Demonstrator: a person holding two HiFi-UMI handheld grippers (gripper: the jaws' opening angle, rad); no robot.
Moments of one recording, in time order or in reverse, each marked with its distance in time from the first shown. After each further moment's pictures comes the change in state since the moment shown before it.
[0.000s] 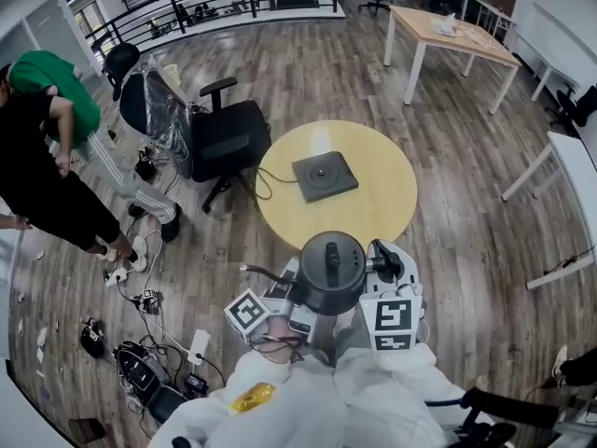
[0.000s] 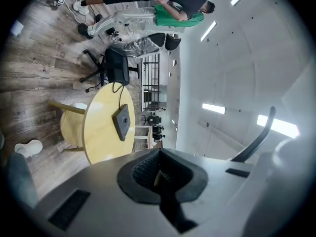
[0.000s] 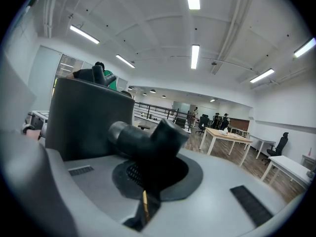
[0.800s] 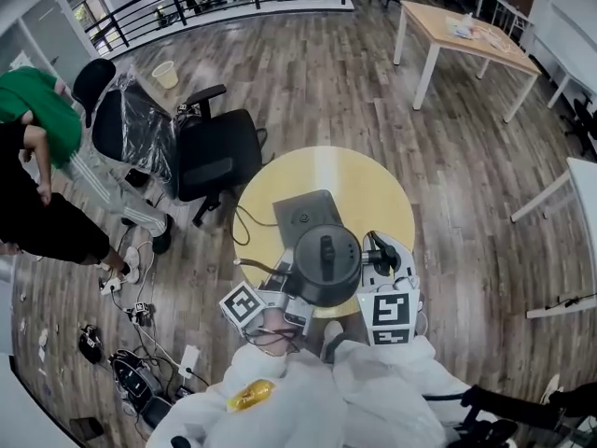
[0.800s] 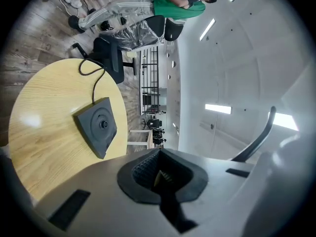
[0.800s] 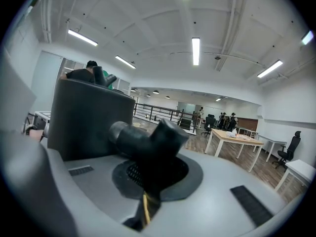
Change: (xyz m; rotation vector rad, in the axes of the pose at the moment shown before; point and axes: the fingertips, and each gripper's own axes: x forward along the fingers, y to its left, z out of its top) left arm 0.237 0.011 0.043 0.029 -0.051 0.009; right arm 0.203 -0.139 0.016 0.006 -0.023 0.077
